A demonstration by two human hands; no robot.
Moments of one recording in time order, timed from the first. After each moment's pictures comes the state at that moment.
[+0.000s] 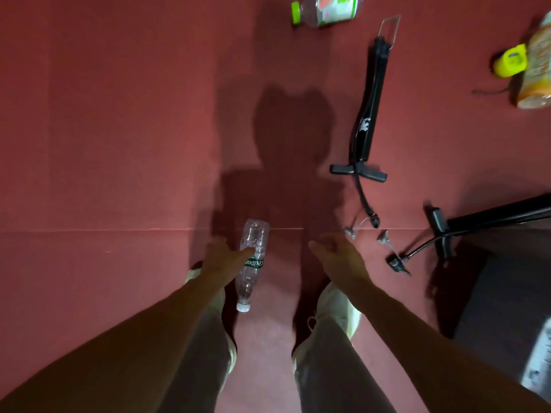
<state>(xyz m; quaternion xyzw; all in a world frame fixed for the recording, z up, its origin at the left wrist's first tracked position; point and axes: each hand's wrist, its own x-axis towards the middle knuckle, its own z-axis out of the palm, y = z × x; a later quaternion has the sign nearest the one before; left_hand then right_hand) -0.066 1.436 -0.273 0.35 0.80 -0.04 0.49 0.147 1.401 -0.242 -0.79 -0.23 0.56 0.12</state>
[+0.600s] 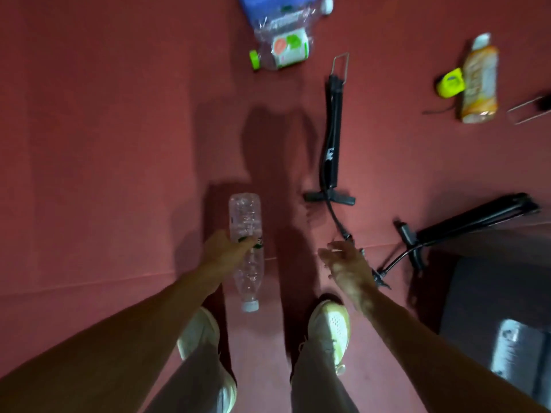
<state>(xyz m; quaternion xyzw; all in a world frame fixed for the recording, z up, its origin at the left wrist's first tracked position) -0.003 1.529 -0.211 0.43 0.74 -0.05 0.51 0.200 1.436 -0.208 -0.81 -0.13 0.54 0.19</state>
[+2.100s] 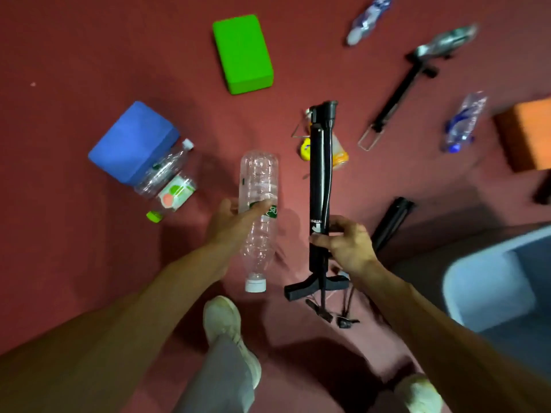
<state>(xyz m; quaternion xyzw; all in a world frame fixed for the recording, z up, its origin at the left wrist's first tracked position) 0.283 1.731 -0.051 0.54 0.56 -0.03 0.63 0.397 1.566 -0.075 -0.82 0.02 0.42 0.39</state>
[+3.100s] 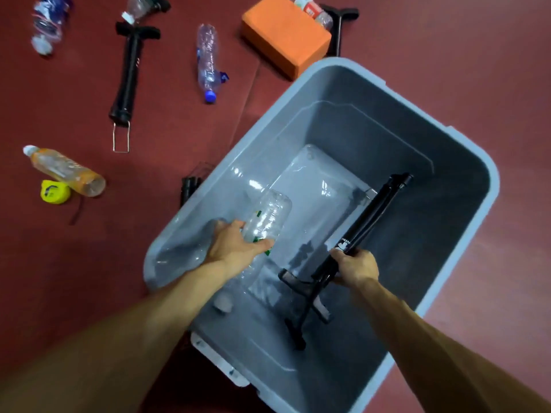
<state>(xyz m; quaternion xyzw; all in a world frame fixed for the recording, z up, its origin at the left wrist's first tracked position) 0.537 1.276 -0.191 0.85 0.27 -0.29 0.35 0.531 1.054 -0.243 -0.74 0.42 0.28 0.44</state>
